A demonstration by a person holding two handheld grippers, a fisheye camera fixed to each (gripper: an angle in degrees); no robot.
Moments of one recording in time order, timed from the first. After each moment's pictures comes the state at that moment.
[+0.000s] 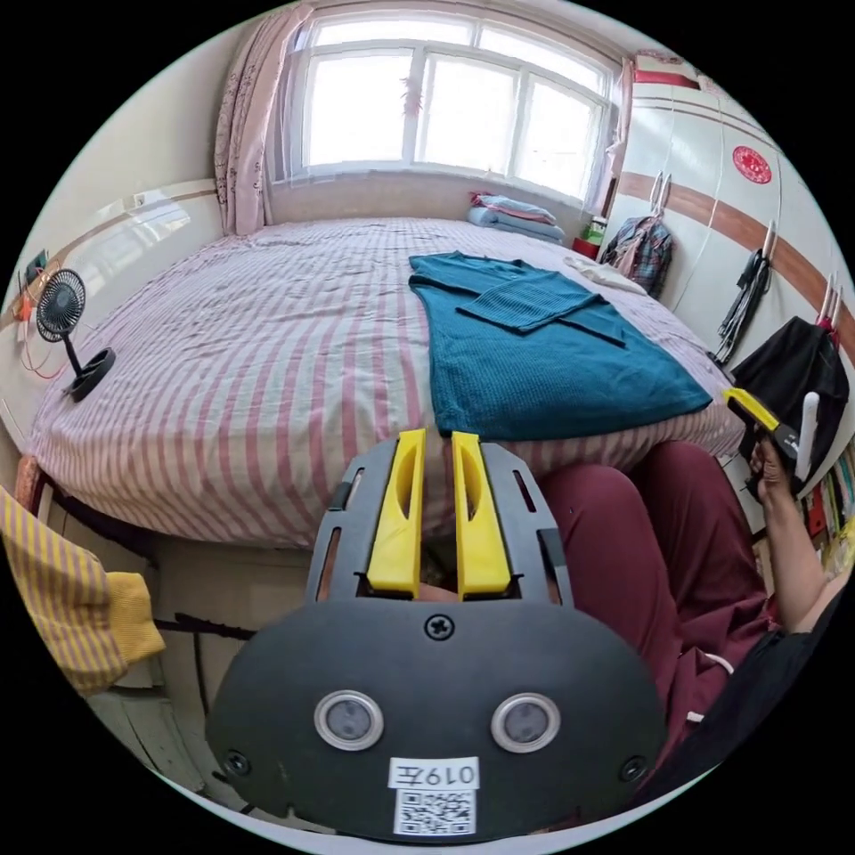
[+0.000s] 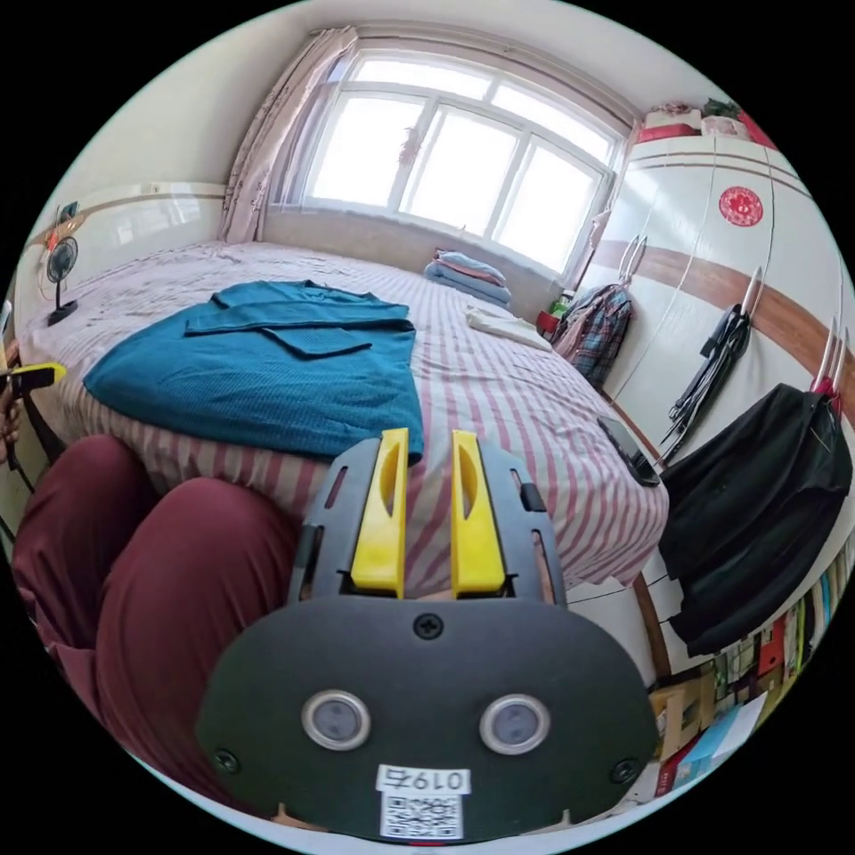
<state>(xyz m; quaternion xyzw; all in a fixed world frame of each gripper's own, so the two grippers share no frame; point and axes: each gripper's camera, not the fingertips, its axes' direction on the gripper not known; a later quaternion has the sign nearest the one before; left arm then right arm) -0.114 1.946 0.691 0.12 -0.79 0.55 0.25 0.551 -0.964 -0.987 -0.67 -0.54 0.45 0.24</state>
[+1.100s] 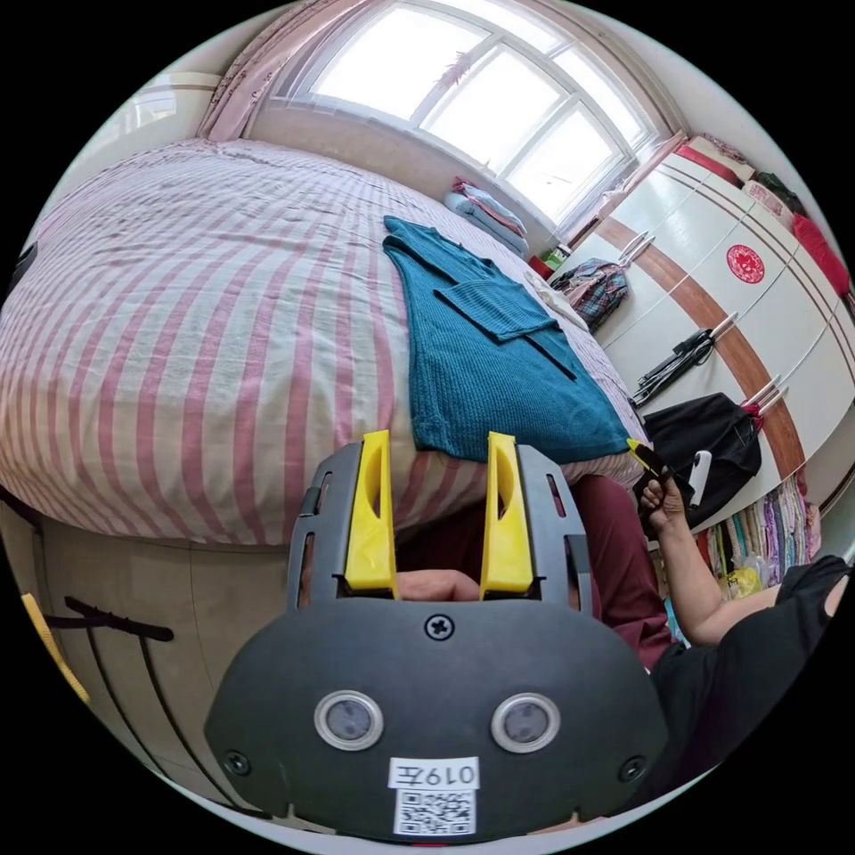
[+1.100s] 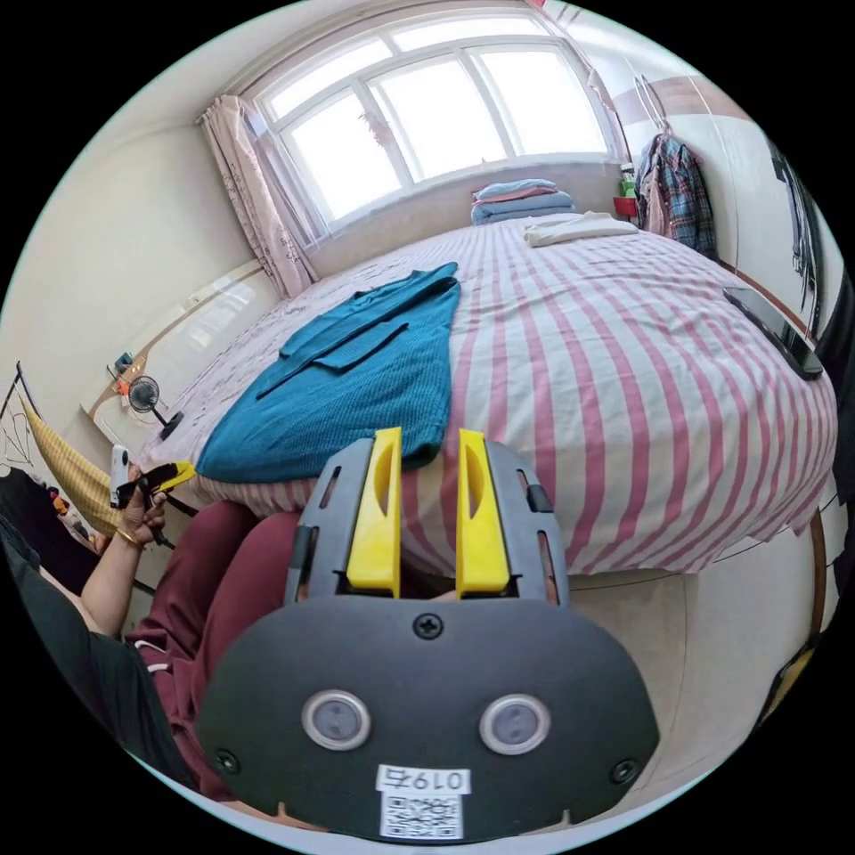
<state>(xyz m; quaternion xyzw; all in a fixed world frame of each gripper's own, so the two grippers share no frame) -0.106 1.855 0.548 0.06 -0.72 0.51 0.46 0.507 -0.897 -1.130 -0.61 -0.49 0.62 -0.04</state>
